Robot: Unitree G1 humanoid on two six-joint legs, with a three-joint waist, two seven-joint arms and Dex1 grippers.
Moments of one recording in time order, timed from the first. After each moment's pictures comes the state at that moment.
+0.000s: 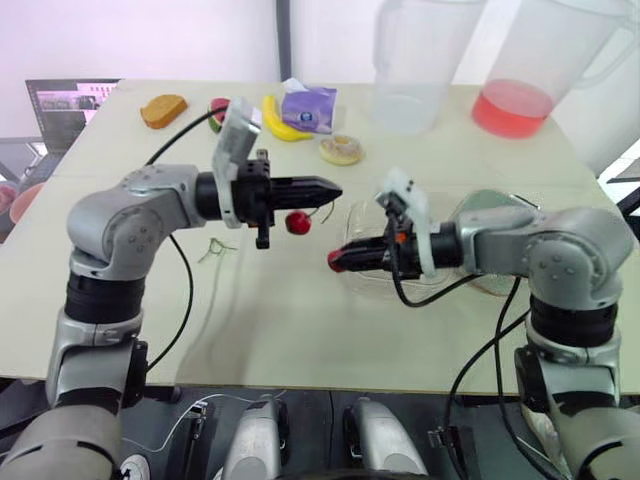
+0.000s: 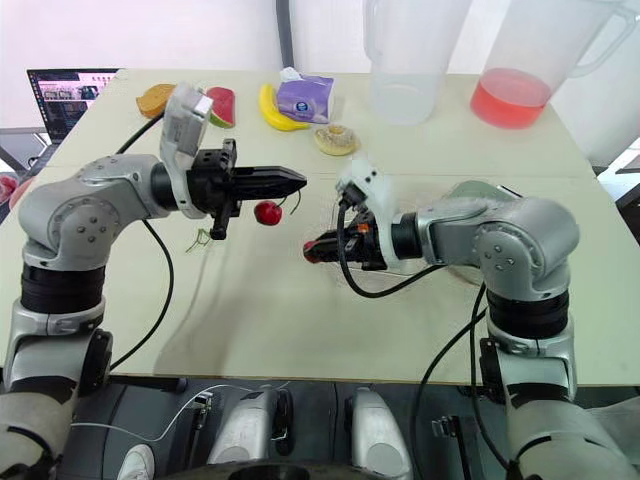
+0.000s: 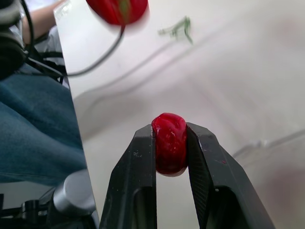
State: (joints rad) left arm -0.82 0.58 0.00 -0.15 -0.83 0.87 -1.02; right arm -0.77 -0.53 -0.02 -0.41 0.83 1.55 0.62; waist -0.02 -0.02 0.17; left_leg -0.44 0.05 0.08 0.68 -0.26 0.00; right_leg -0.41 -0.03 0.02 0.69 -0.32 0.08
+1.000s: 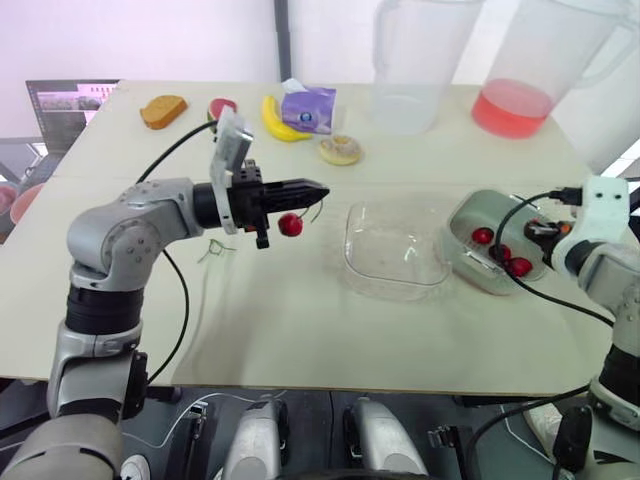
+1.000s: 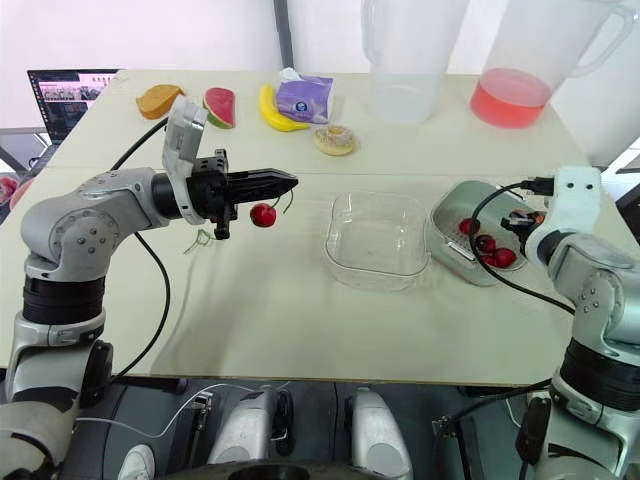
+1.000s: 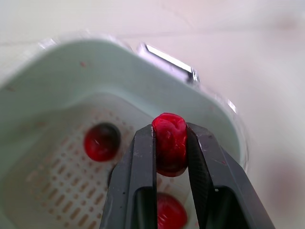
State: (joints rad) left arm -0.74 0.56 0.03 -0.15 -0.82 0.88 -0.92; right arm -0.40 -0.60 -0.52 -0.31 0.39 1.32 0.11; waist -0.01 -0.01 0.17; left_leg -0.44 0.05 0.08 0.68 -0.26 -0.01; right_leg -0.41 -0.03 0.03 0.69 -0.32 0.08
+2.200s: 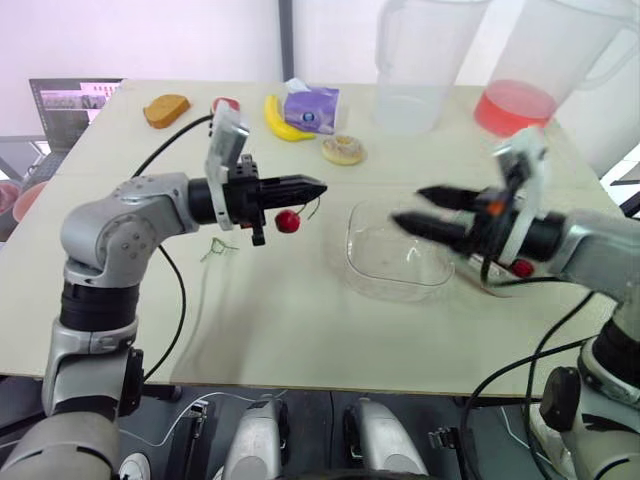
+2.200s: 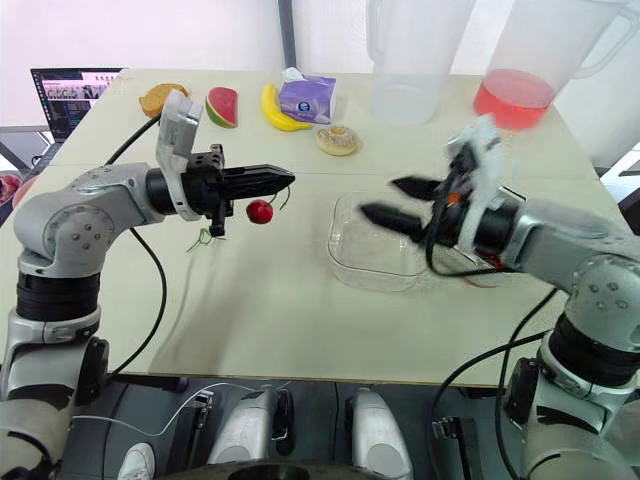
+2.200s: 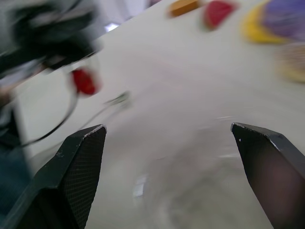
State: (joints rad) left arm -0.76 0.59 0.03 -0.14 -0.82 0.88 -0.97; right arm -0.61 -0.60 -0.36 -0.58 1.01 1.48 0.58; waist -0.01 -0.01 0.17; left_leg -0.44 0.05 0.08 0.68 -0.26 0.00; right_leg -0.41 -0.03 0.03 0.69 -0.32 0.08
